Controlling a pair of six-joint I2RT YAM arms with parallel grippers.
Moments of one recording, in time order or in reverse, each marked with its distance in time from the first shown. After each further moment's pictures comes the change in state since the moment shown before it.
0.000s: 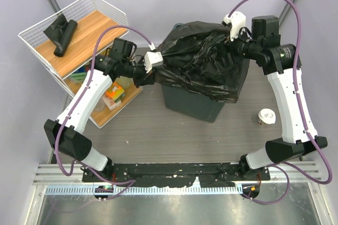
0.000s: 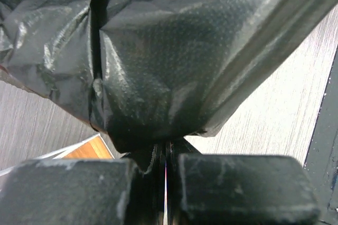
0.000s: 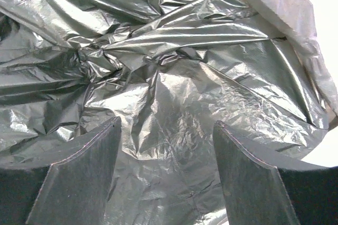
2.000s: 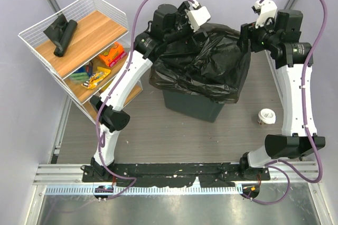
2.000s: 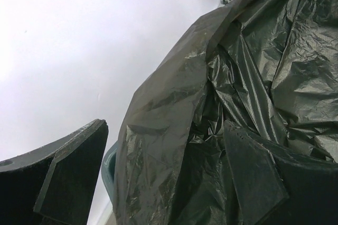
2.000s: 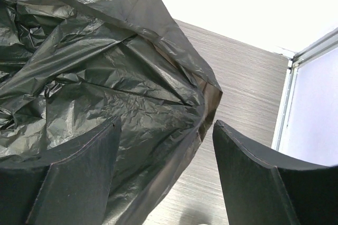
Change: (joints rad) left arm -0.294 0.580 0.933 0.356 -0.439 -0.150; right arm -0.238 0.028 -0.023 0.170 0.040 0.098
